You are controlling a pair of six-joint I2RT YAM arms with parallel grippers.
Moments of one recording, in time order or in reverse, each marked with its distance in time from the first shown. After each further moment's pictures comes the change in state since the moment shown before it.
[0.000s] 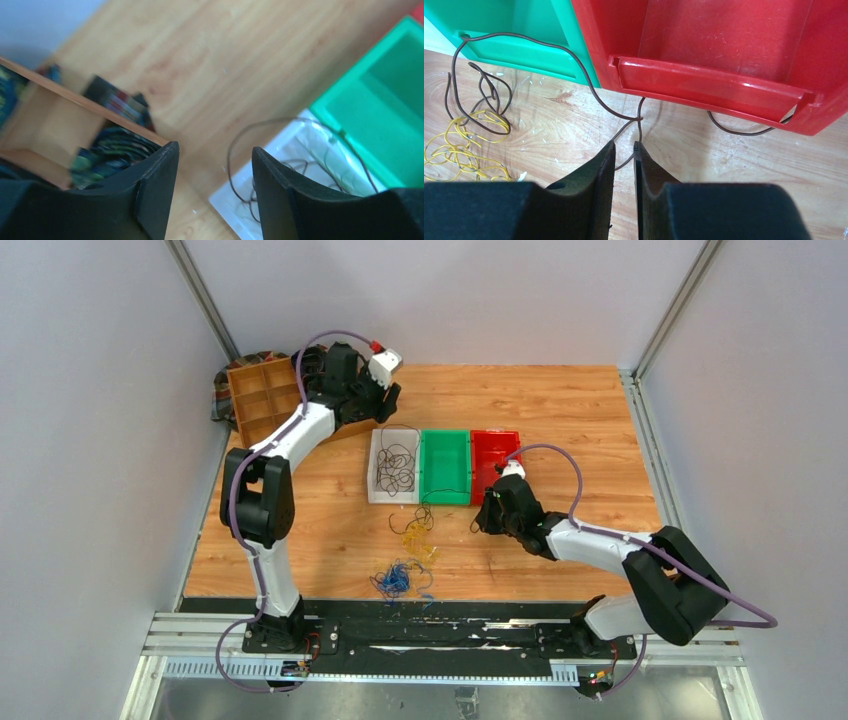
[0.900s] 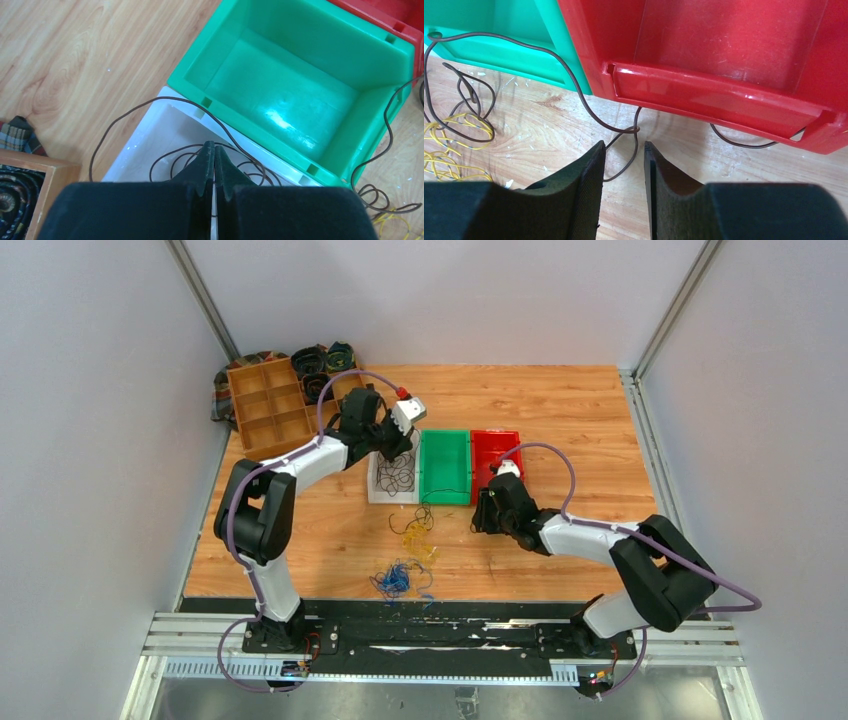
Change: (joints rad) left arm -0.119 -0.111 -0.325 0.144 0.130 0.060; right arm 0.000 0.077 0.029 0.006 0.000 -0.021
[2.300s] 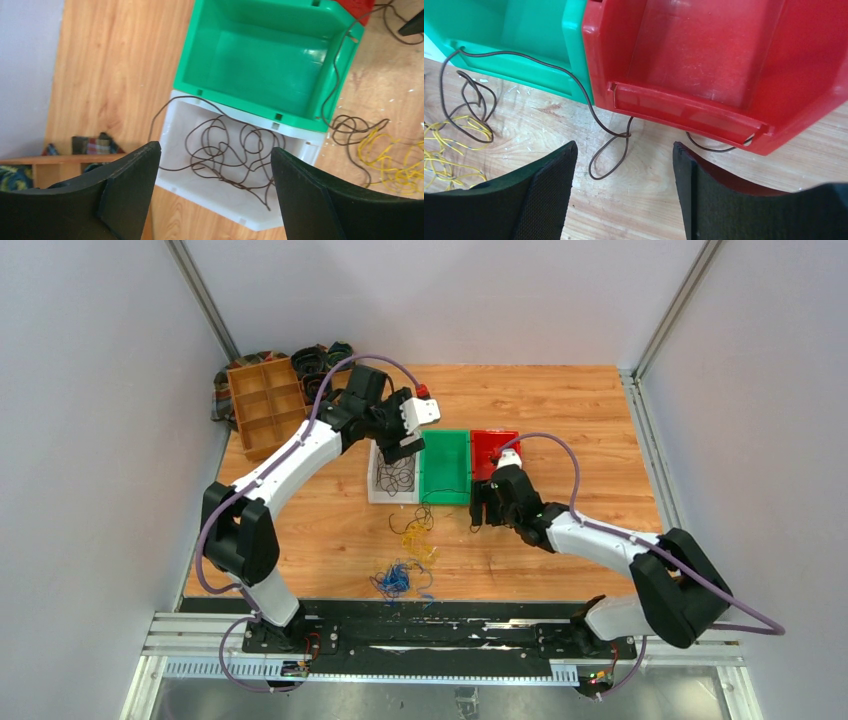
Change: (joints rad) left arm -0.079 -0.136 0.250 -0.510 -0.097 0.377; right arm 0.000 -0.092 0.060 -0.114 0.068 -0.118
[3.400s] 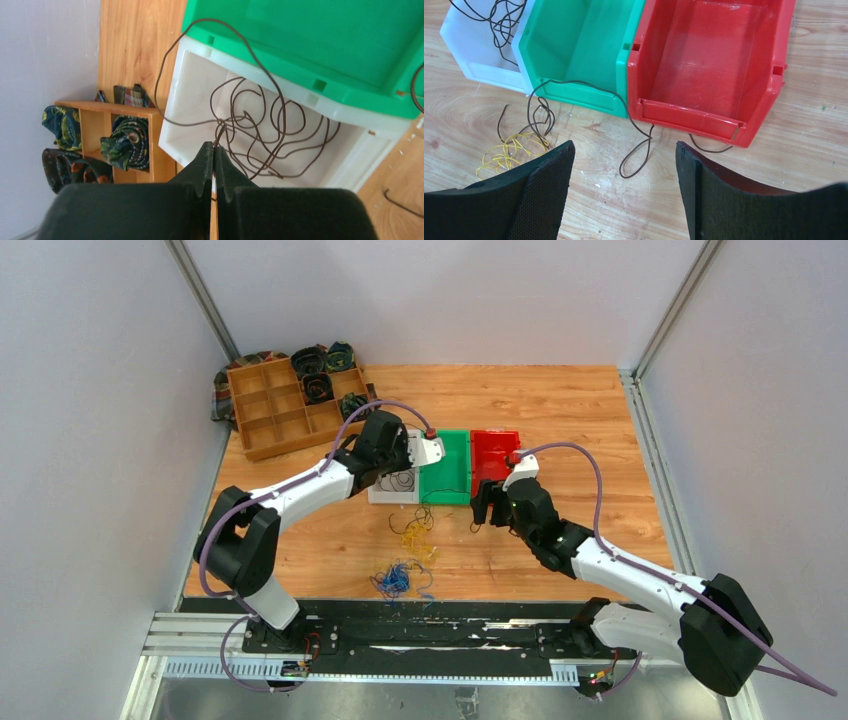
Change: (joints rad) left arm -0.109 -0.077 -0.395 0.415 -0.418 0.077; right arm 0.088 -0.277 -0.106 0.080 0.123 0.032
